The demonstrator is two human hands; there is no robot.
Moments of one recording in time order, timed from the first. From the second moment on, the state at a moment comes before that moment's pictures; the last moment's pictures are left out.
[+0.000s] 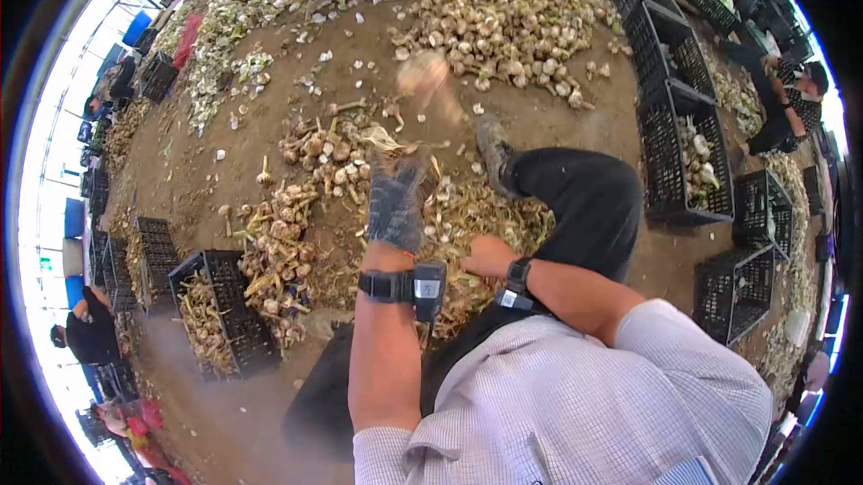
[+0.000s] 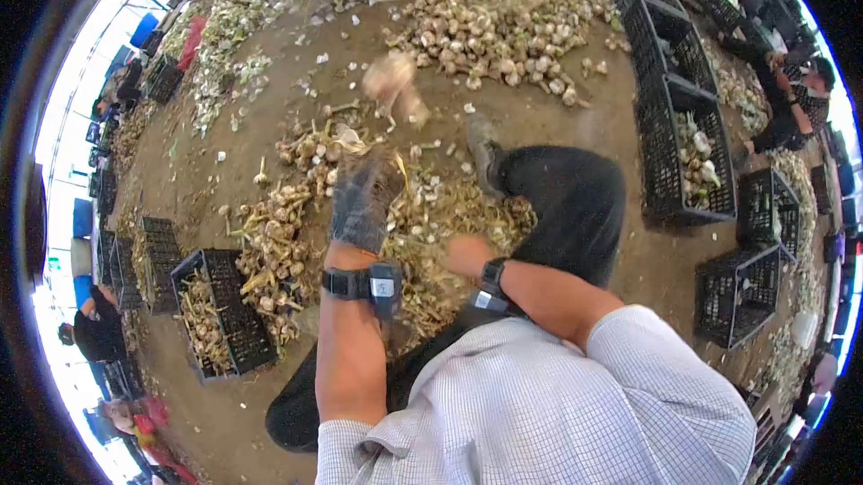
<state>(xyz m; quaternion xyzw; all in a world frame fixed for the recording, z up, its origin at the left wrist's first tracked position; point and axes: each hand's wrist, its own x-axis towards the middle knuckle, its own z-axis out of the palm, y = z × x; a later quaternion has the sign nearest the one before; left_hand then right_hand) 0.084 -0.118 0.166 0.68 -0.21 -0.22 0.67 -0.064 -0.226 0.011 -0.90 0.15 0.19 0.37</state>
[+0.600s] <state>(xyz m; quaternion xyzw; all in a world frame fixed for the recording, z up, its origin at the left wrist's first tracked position) 0.144 0.111 -0.115 0.87 0.27 -0.23 0.34 -0.045 -0.207 0.013 -0.89 0.09 0.30 0.35</state>
